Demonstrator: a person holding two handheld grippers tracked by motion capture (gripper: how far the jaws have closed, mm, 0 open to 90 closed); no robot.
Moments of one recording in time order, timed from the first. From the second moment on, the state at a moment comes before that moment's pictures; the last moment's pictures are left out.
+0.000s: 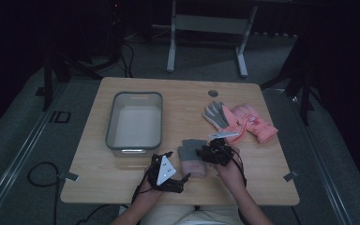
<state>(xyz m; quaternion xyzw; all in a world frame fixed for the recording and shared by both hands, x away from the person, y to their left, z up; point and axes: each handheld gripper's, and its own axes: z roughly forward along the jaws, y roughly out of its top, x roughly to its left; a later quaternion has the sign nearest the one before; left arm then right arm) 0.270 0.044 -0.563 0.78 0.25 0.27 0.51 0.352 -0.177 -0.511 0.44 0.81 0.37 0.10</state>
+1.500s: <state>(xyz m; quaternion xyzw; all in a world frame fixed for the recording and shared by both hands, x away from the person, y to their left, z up) 0.305 0.016 -0.559 0.88 0.16 0.18 0.40 0.413 -0.164 -0.546 0.49 0.80 0.35 -0.03</state>
